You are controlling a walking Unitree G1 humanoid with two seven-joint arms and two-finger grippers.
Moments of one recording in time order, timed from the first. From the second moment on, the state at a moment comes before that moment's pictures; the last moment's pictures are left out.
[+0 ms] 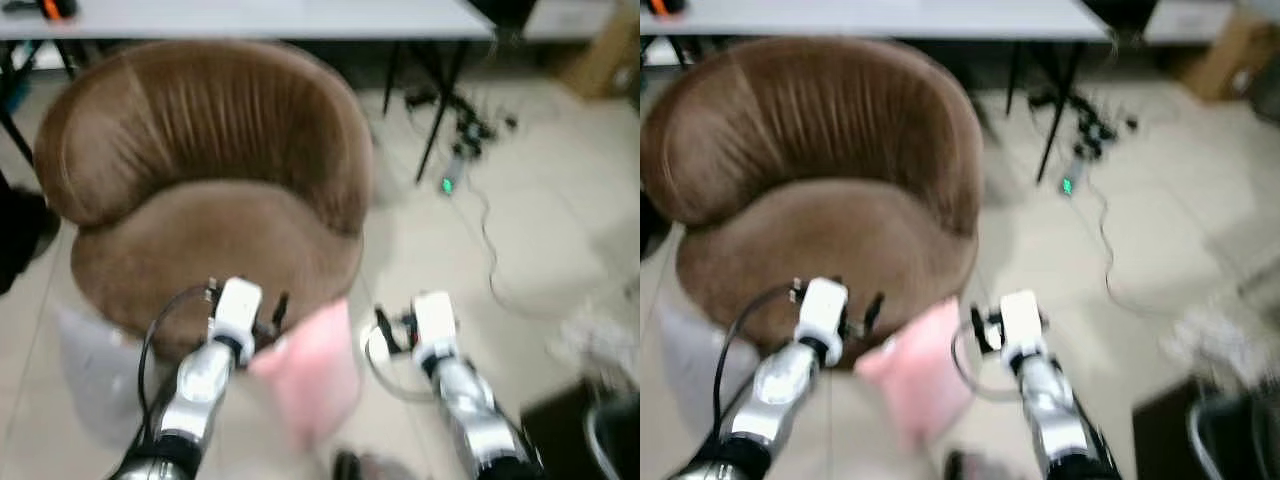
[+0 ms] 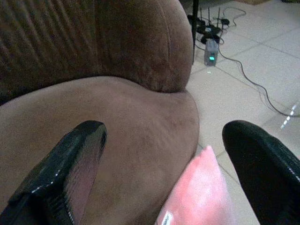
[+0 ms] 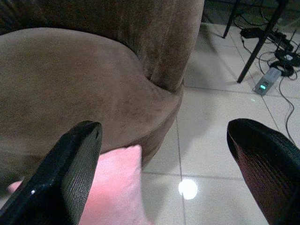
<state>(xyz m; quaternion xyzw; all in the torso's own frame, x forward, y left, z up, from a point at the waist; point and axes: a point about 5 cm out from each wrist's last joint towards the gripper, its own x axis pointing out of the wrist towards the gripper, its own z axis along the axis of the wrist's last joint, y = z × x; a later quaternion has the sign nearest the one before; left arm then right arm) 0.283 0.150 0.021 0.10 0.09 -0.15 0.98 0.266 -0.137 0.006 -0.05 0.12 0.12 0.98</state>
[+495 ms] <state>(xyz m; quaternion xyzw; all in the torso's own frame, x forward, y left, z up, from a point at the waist) 0.284 0.150 0.020 0.13 0.09 -0.15 0.98 0.266 -0.137 0.006 -0.05 0.13 0.12 0.98</state>
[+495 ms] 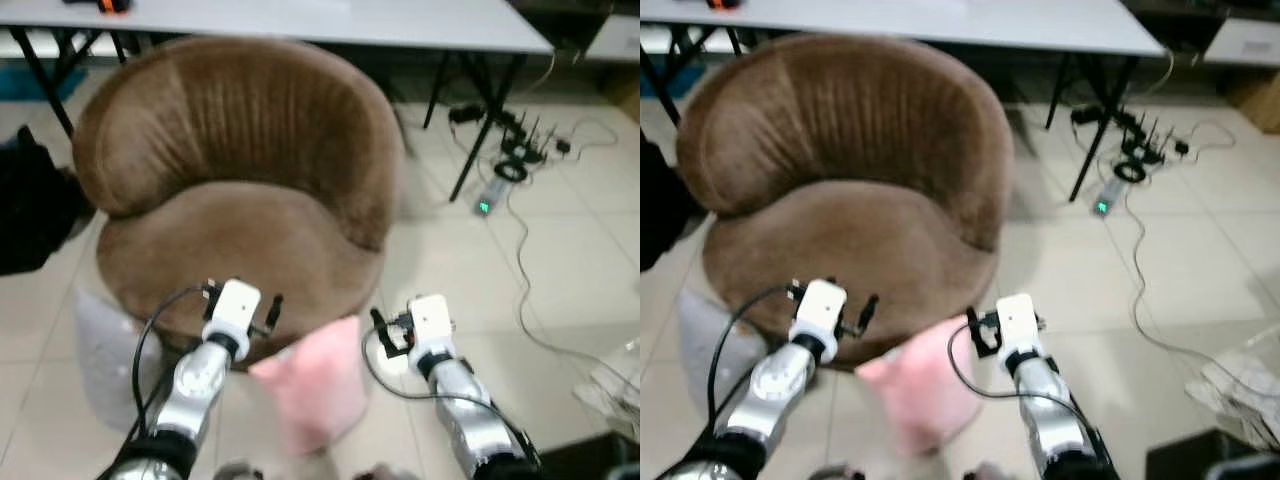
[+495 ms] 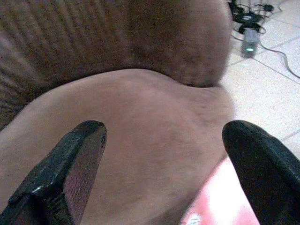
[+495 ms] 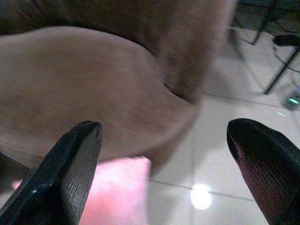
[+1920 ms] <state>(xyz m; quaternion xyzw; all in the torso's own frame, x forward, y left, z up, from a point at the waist) 0.284 0.157 0.012 0.13 0.12 -0.08 0.98 0.279 -0.137 0.022 -0.07 0.10 0.16 0.98</state>
